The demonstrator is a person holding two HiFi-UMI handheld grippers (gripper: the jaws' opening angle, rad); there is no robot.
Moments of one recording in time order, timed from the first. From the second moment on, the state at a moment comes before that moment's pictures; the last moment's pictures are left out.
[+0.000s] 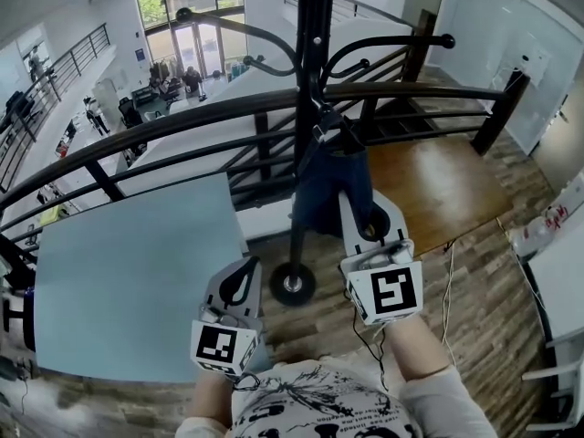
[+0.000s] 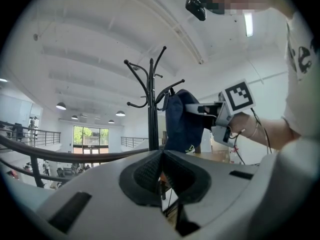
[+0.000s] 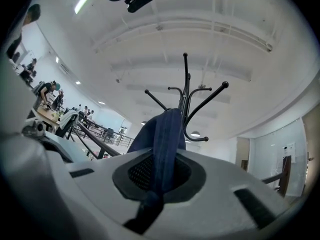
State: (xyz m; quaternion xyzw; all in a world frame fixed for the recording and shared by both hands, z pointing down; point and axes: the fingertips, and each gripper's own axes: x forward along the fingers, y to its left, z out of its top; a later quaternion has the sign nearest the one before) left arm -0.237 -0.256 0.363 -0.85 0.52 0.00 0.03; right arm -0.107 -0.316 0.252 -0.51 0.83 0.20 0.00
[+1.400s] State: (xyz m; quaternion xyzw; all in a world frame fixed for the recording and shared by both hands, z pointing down) left arm -0.228 -0.253 0.350 -0.82 0.57 0.00 0.03; right arm -0.063 -0.286 0.364 -0.48 0.87 0.09 -0.03
